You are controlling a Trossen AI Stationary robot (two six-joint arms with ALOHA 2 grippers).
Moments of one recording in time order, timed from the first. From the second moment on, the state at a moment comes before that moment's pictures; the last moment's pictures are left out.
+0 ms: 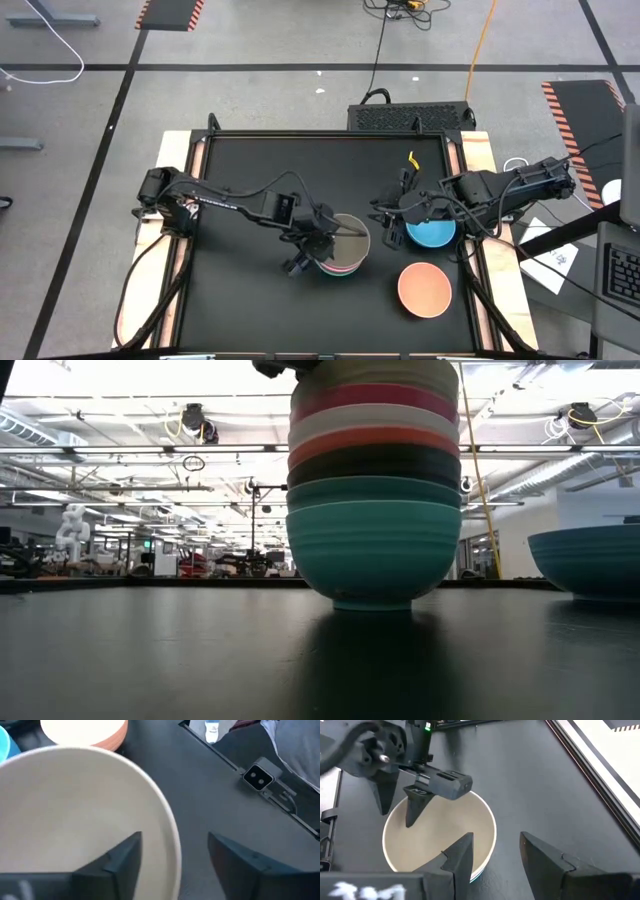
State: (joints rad) left arm -0.15 1.79 1.51 -0.60 0.39 0.42; right arm 0.28 1.29 1.40 -0.91 0.39 0.40
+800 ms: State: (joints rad) left arm -0.10 1.28 1.54 -0.82 0.23 0.34; right arm 0.14 1.29 1.29 -1.06 0.23 0.57
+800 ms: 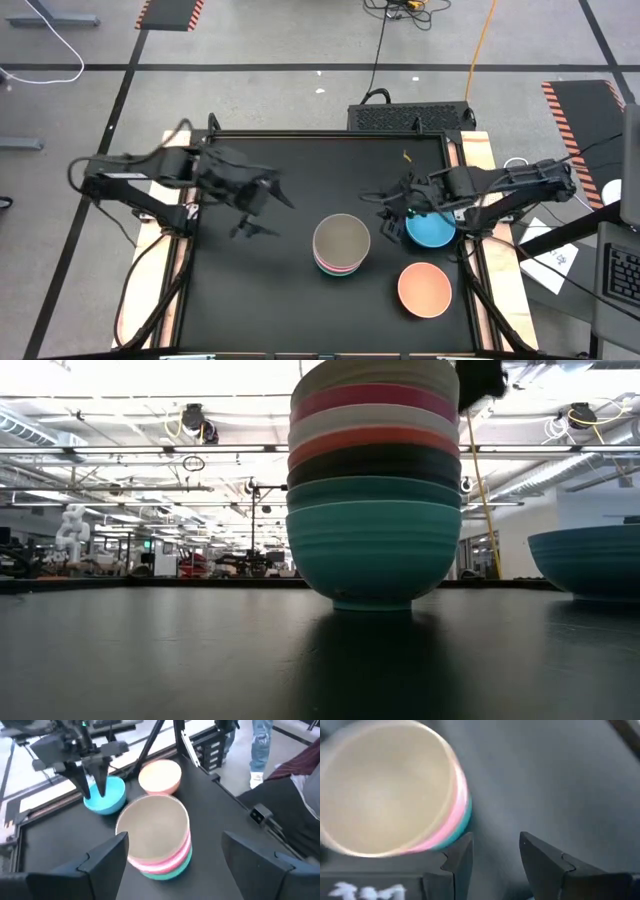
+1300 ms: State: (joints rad) left arm -0.08 1.20 1.51 -0.89 0.24 0.34; right arm -0.05 1.29 1.05 -1.21 0.09 0.71
